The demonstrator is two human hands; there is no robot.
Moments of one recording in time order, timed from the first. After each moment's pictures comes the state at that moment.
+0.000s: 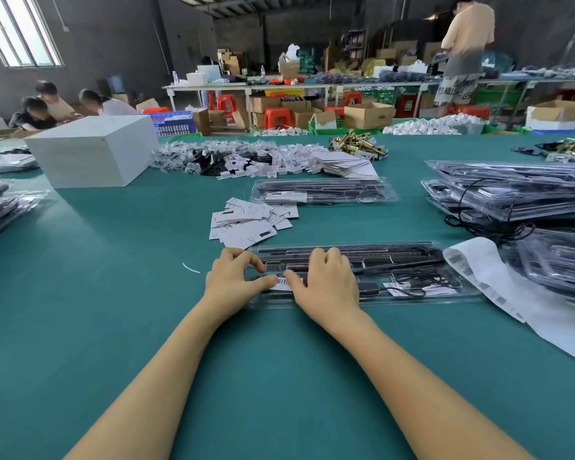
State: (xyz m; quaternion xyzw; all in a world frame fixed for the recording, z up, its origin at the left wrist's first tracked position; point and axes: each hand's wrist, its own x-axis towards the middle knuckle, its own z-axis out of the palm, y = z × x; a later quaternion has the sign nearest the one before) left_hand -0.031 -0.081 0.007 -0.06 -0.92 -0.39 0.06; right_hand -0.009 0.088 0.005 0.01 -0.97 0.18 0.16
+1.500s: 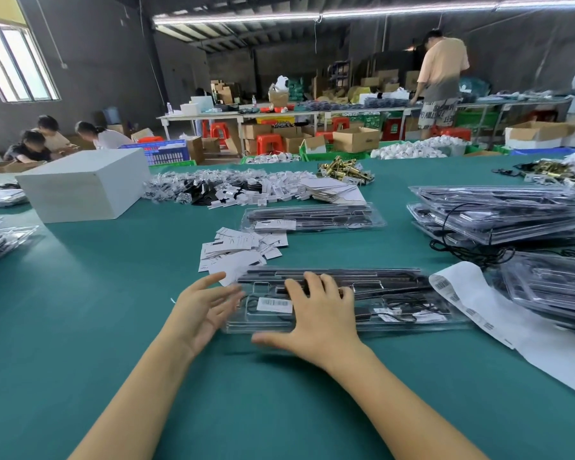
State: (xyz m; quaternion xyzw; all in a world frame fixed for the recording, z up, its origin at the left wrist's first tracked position) left_hand -0.035 -0.093 0.027 0.09 -0.53 -0.84 -0.04; right_hand 0.005 0.098 0.019 0.07 -0.99 0.09 0.09
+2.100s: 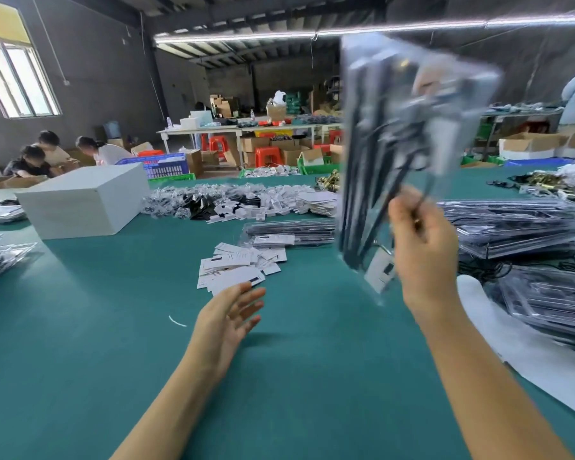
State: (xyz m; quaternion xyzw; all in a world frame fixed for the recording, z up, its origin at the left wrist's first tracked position) left_hand -0.021 -0.061 0.028 0.00 -0.53 -0.85 -0.03; right_hand 0.004 0.177 0.123 0.02 -0.66 0.59 0.46
